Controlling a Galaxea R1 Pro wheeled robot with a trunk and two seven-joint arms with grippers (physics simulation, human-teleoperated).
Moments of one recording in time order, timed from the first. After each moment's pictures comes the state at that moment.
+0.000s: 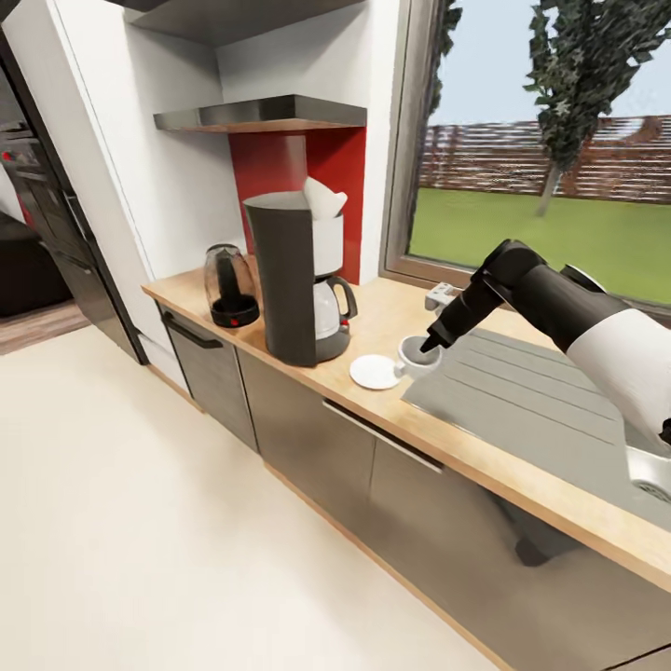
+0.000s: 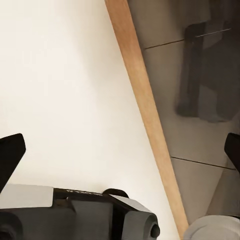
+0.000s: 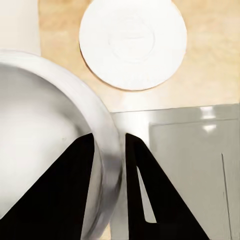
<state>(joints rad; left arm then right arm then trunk) -0.12 0.41 0.08 -0.12 0.68 0.05 -1.16 -1.58 -0.31 0.88 -0.77 0.07 1.00 1.19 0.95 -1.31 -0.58</state>
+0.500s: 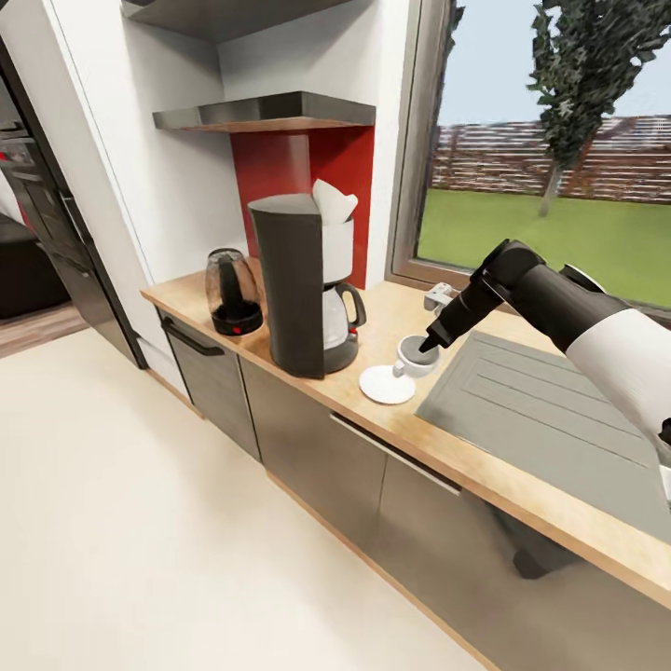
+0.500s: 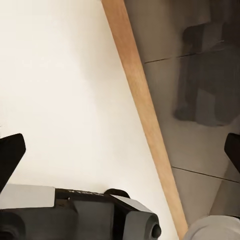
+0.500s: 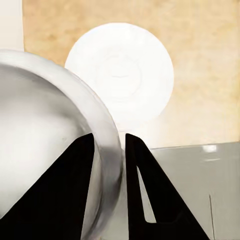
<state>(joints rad) -0.12 0.41 0.08 -0.12 0.68 0.05 -1.16 -1.58 -0.31 0.88 -0.77 0.07 1.00 1.19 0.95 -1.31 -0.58</state>
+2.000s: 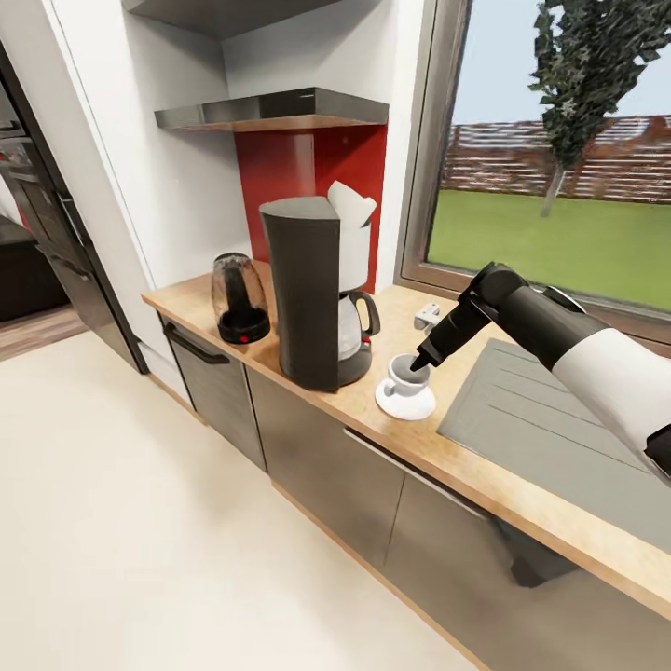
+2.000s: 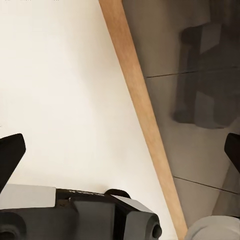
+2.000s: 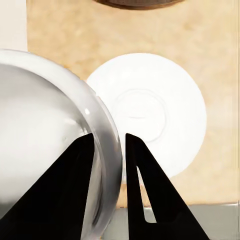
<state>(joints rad) -0.12 0.41 0.08 -0.12 0.68 0.05 -1.16 -1.52 -0.28 0.89 -0.77 0.04 0.99 1.18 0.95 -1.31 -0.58</state>
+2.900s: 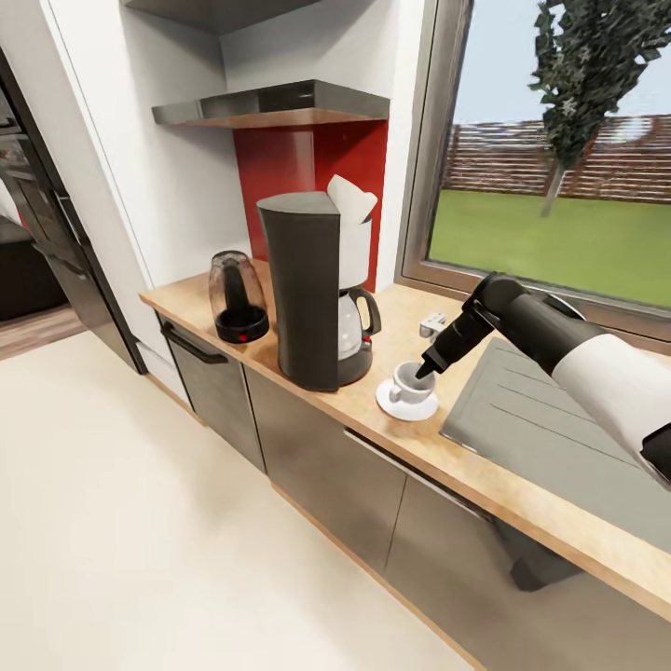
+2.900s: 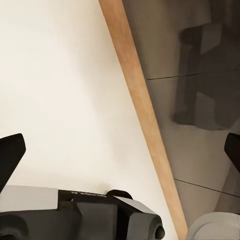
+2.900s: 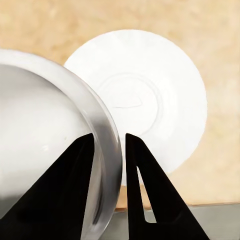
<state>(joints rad) -0.12 0.41 0.08 -0.12 0.68 0.05 -1.16 -1.50 -0.28 0.89 -0.70 0.04 0.99 1.18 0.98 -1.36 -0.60</state>
